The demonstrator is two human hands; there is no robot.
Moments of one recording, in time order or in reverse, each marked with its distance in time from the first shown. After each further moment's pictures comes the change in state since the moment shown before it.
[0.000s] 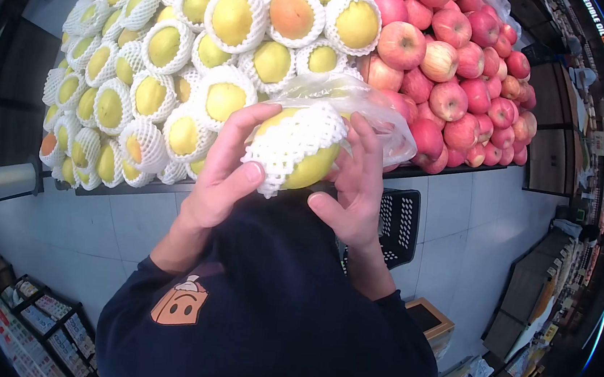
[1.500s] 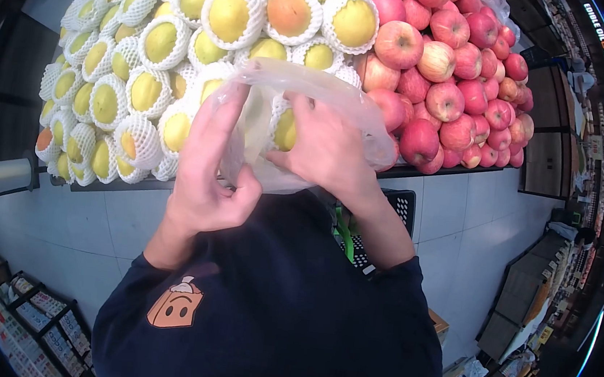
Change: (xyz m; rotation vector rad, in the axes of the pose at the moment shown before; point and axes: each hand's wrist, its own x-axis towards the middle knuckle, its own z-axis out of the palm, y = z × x) left_hand 0.006 0.018 0.003 1.057 0.085 0.571; right_hand 0.073 -0.010 0.013 -1.445 -0.356 0.359
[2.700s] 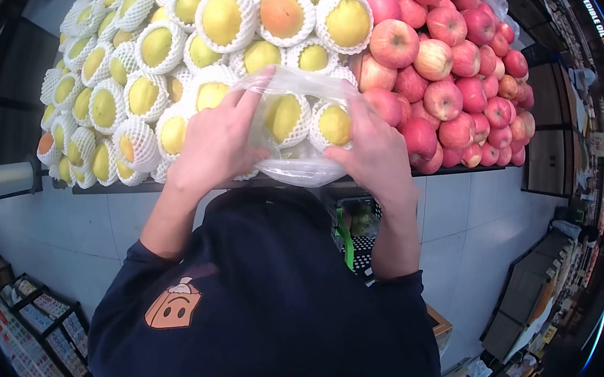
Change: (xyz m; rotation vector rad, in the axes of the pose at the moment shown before) left_hand 0.031 -0.015 0.015 0.491 -0.514 -0.462; right_hand -0.027 0.064 -0.010 0.084 0.408 -0.169
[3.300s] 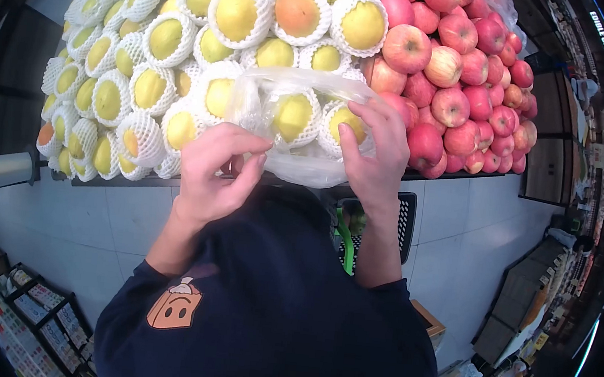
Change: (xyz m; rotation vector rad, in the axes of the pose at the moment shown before) left_hand -0.041 -0.023 0.022 -0.627 0.435 0.339; right_hand -0.001 -0.006 0.029 0.117 0.495 -0.170
